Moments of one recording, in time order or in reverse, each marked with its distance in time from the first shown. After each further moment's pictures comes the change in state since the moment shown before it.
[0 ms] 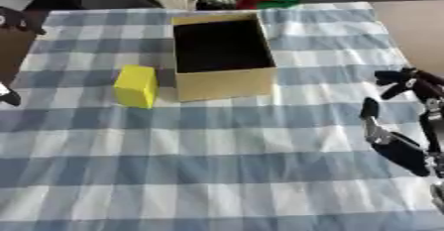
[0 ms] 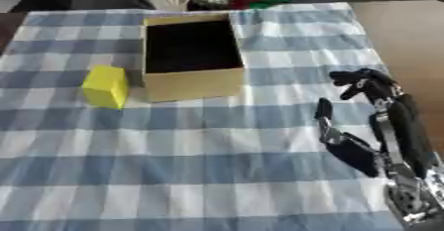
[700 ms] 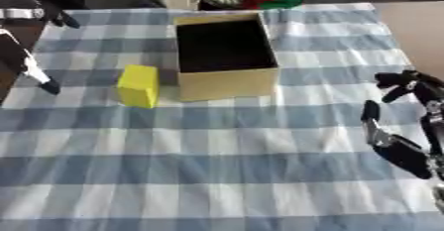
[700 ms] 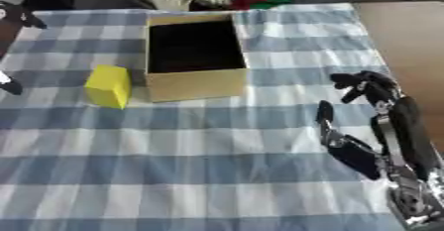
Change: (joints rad) left arm -0.100 -0.124 -0.014 0.060 -0.007 0.019 -0.019; right arm -0.001 0.000 0.011 0.000 0.000 0.004 0.017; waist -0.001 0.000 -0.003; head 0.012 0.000
